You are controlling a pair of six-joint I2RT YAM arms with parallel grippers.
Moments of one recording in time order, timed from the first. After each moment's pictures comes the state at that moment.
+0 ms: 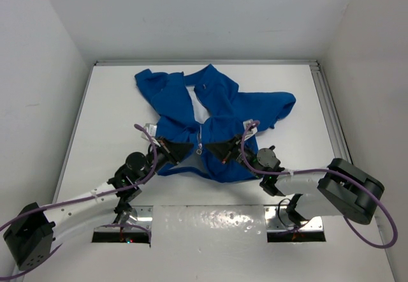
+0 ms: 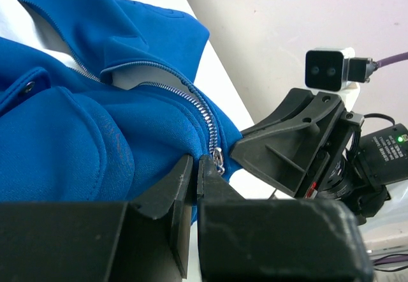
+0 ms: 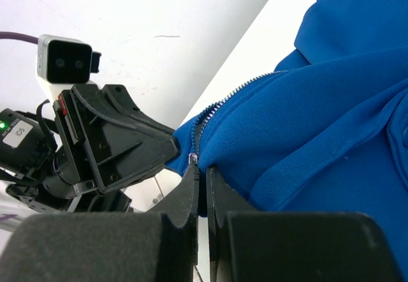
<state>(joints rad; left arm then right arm) -0.80 0.76 0.17 0.60 -0.09 -0.81 0.87 1.32 0.19 1.24 0.00 0.80</state>
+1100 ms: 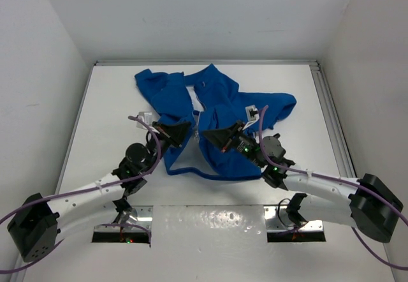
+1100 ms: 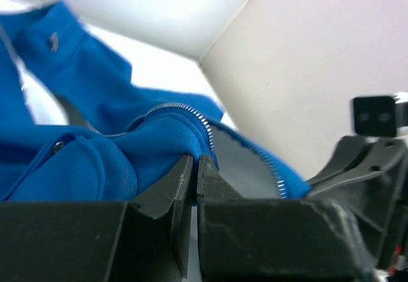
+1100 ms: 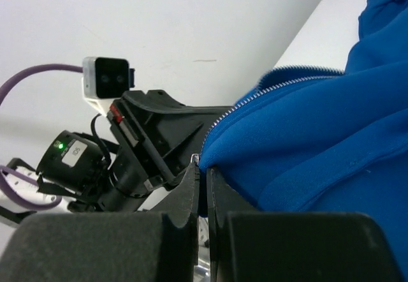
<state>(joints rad) -0.80 0.88 0.31 0.71 -0.28 -0.67 0.87 1.10 0.38 0.89 -0.03 0.85</state>
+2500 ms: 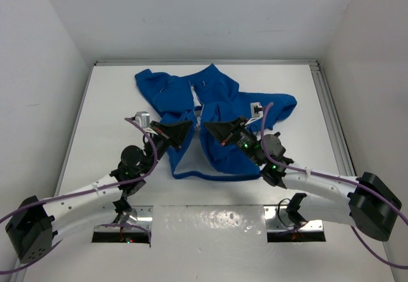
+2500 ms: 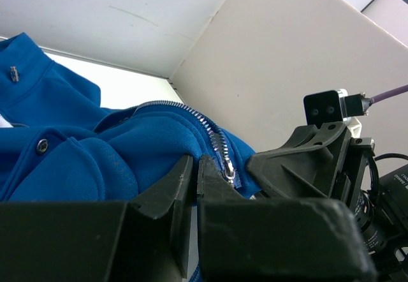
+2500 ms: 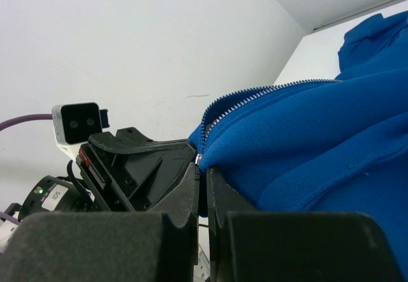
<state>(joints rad) -0.83 0.84 0.33 0.78 -0.25 -0.63 0.87 1.12 0.43 0.91 0.10 0.87</state>
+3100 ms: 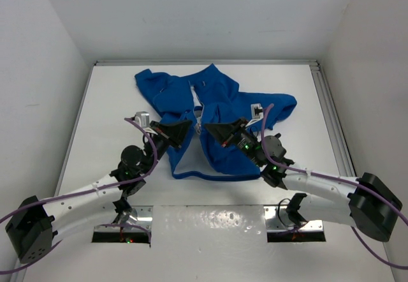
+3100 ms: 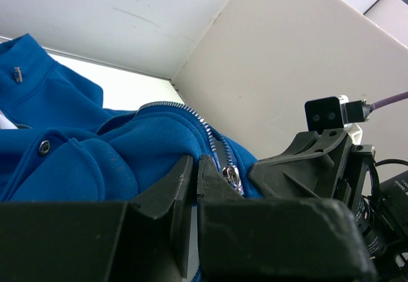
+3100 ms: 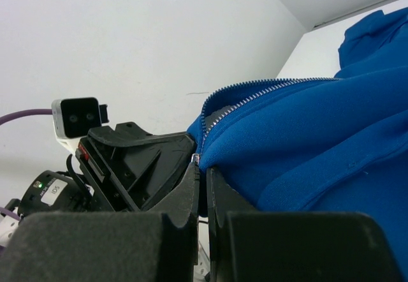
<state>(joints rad) -0.83 0.84 0.33 0.77 -0.26 -0.63 0.87 1.11 0.41 0.92 0.09 0.87</state>
